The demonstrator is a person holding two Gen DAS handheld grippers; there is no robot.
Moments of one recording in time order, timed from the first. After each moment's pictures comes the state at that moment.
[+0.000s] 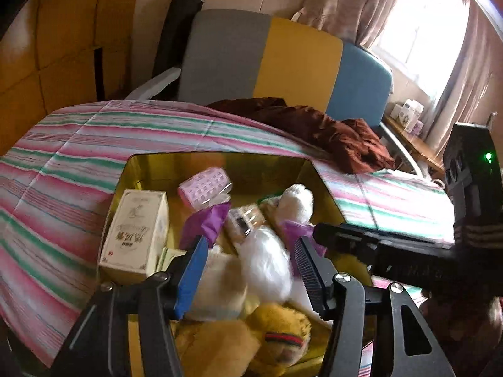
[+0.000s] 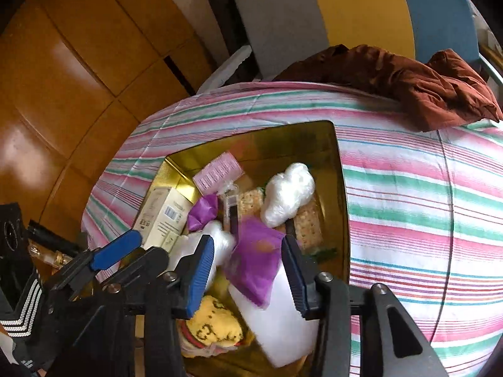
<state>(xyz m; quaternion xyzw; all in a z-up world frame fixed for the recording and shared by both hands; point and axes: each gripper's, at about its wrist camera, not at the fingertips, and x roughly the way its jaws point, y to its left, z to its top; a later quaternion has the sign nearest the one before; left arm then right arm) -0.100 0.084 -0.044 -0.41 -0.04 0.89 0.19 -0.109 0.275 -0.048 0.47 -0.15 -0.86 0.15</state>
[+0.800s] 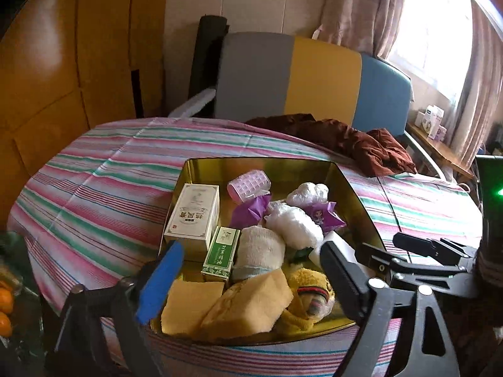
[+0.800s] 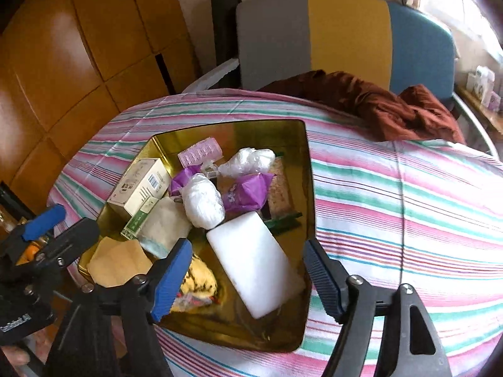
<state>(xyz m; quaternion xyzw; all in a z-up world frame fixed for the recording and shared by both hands) -0.037 0.055 -0.025 -0.35 -0.01 0.93 0.11 -0.037 0.255 -0.038 0.43 -0.05 -0.90 0.07</state>
